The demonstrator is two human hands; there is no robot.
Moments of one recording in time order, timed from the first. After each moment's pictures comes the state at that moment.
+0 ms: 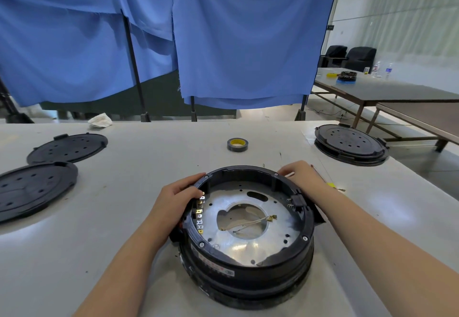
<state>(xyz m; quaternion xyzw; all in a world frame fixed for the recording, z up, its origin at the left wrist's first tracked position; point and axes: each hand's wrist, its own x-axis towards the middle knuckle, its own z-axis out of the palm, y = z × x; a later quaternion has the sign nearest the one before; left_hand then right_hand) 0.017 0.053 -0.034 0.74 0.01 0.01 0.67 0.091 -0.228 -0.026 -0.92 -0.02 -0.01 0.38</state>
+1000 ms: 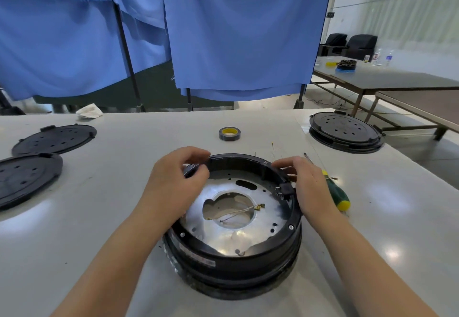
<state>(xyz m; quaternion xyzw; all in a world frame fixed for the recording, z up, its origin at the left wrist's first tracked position) -0.006 0.017 0.003 0.87 -0.08 0.19 0.45 0.020 -0.216 -0.036 -0.78 0.00 -0.16 0.60</state>
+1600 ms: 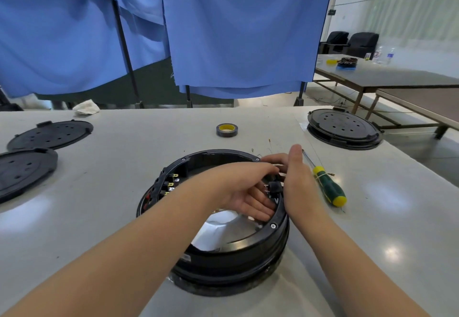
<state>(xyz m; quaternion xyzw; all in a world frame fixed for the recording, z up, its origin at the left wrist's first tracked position) 0.015 -0.082 0.019 0.76 0.02 -0.35 0.55 0.016 -0.199 -0.041 -0.73 -0.01 -0.18 0.66</state>
